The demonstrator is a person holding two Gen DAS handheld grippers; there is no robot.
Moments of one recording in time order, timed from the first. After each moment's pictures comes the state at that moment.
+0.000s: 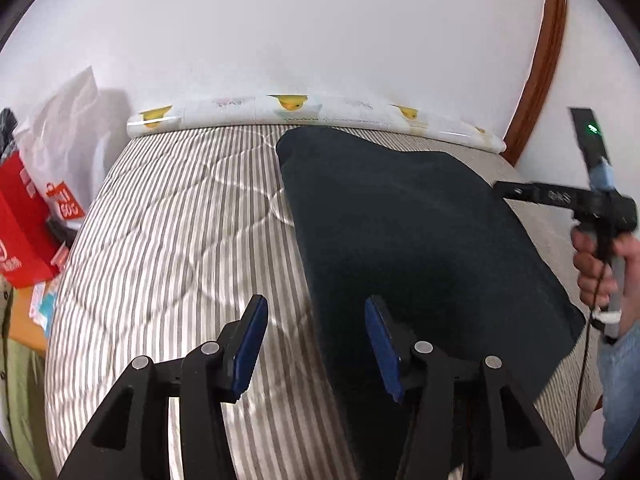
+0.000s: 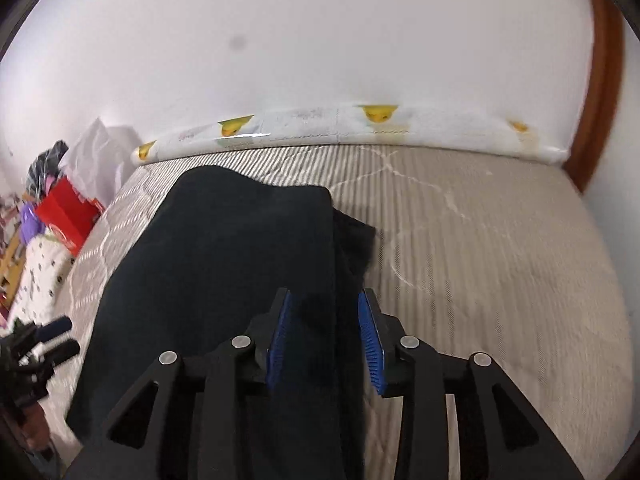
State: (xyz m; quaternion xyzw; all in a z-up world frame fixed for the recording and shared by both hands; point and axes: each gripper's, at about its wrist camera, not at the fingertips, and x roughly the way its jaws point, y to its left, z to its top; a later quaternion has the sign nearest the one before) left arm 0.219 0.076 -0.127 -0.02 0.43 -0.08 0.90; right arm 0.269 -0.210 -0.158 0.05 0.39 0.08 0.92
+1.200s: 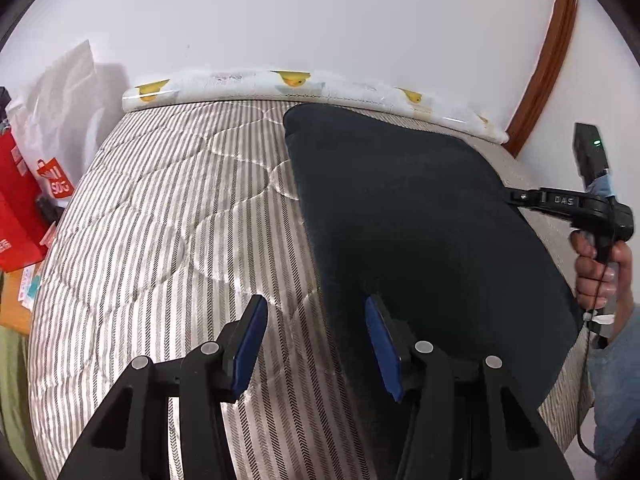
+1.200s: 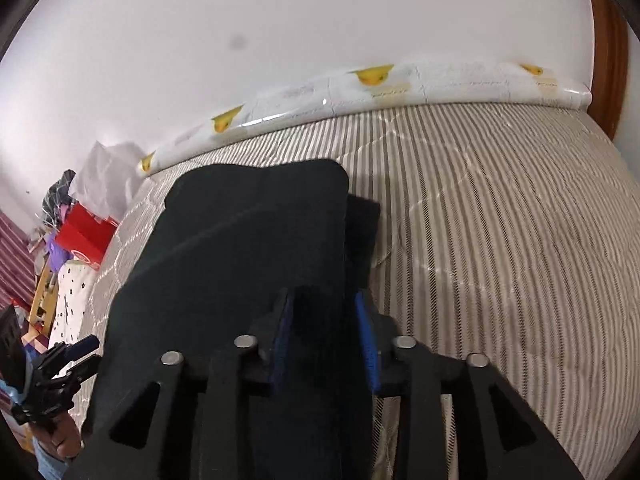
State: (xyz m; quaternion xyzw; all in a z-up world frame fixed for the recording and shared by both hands) left arm 0.218 0.080 -0.142 -0.04 0.45 -0.08 0.89; right arm 0.270 -0.235 -0.187 0.11 0.41 0.14 0.90
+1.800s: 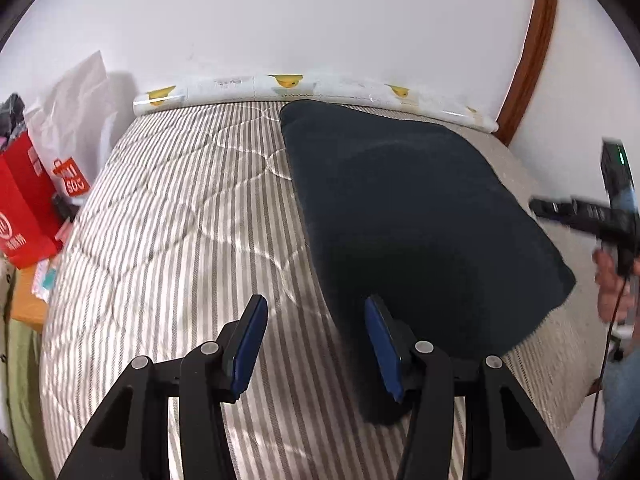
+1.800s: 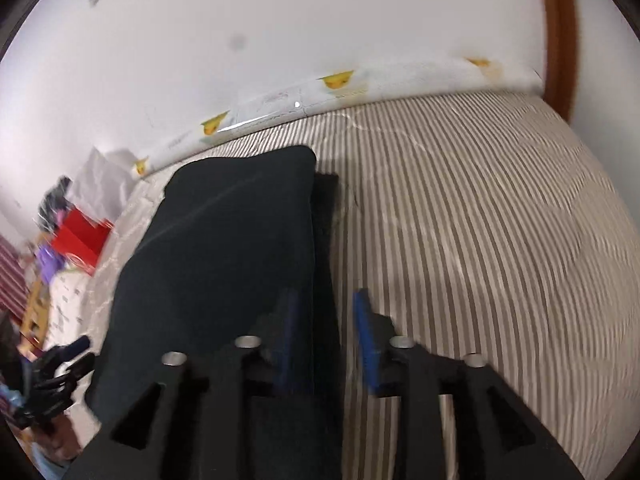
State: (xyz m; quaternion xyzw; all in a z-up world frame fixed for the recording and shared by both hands) left arm 0.166 0.074 -0.132 -0.03 0.44 -0.08 0.89; right arm 0.176 -0.272 -0.191 0.15 0.40 0.08 0.90
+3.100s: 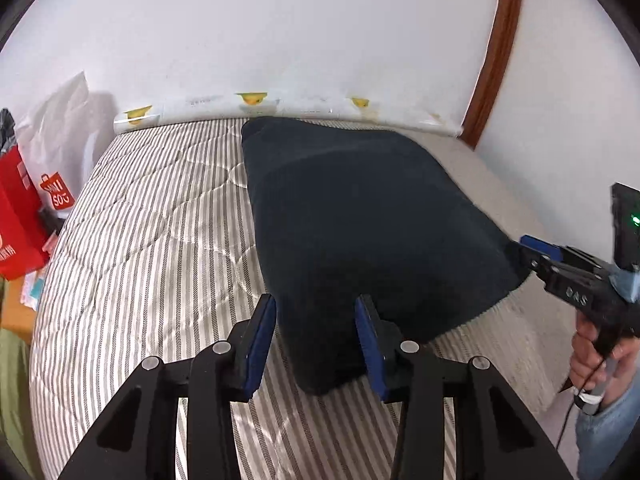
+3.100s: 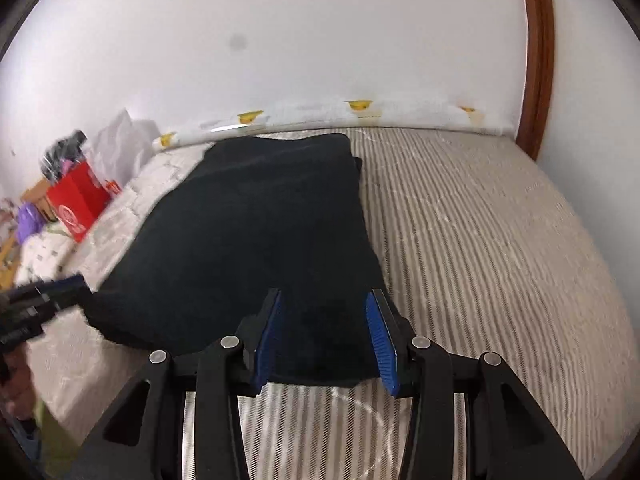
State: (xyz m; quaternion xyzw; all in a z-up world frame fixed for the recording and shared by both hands) left arm 0.141 0.045 -0.123 -0.01 0.42 -0.11 0.90; right arm 0.081 -0.194 -0.193 0.02 0.32 0.03 0.95
